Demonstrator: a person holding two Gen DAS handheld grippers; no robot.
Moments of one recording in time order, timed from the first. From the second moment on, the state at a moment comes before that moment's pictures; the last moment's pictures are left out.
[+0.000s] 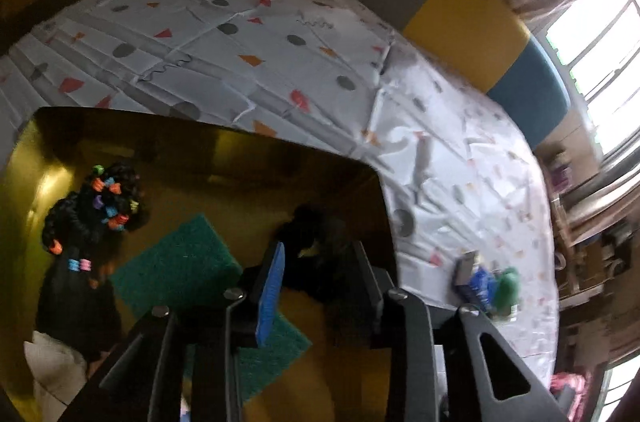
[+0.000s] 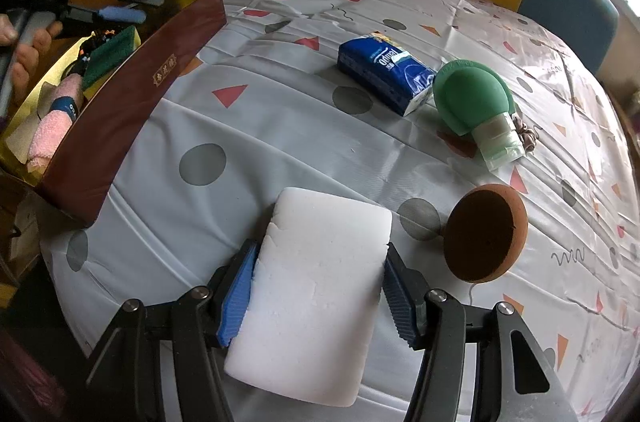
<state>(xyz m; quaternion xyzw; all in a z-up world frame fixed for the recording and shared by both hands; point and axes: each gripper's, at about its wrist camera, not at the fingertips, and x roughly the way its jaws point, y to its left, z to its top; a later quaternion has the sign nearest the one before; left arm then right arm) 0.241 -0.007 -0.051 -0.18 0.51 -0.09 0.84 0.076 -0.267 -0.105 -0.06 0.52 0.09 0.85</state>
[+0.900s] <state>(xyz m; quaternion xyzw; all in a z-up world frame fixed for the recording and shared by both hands) 0.082 0.002 -0.001 -0.01 0.40 -0.06 0.91 0.073 -0.264 -0.105 -0.07 0.51 0.09 0.85</state>
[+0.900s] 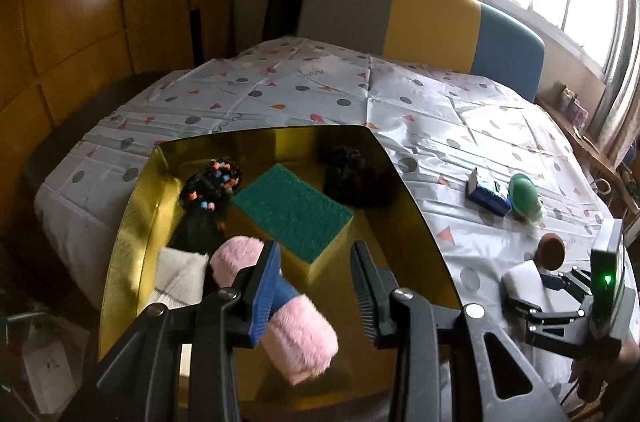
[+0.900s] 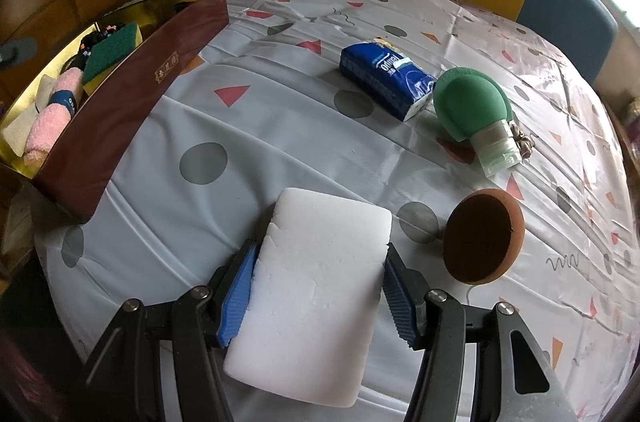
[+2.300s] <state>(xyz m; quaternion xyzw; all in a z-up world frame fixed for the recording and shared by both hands) 0.061 0.063 -0.004 -0.06 0.40 -0.02 0.92 0.074 -0.202 -0.026 0.05 0.46 0.11 0.88</state>
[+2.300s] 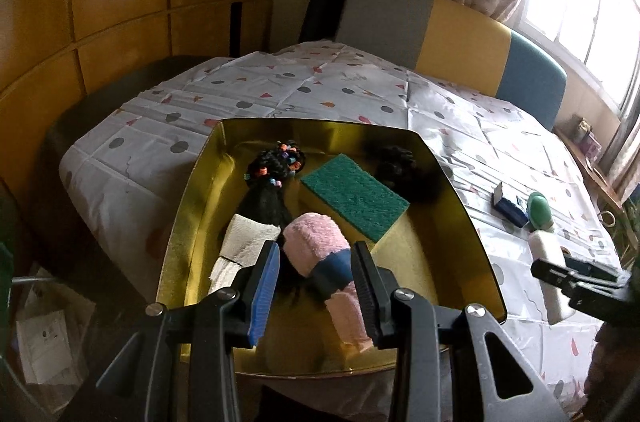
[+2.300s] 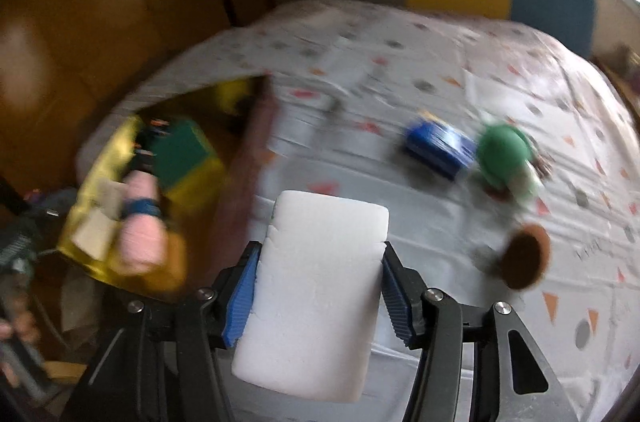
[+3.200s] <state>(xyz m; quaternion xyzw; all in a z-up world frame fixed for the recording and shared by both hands) 0.058 0.079 0.001 -0.06 0.39 0.00 0.92 0.129 -0.071 -0.068 -0.08 0.51 0.17 0.84</state>
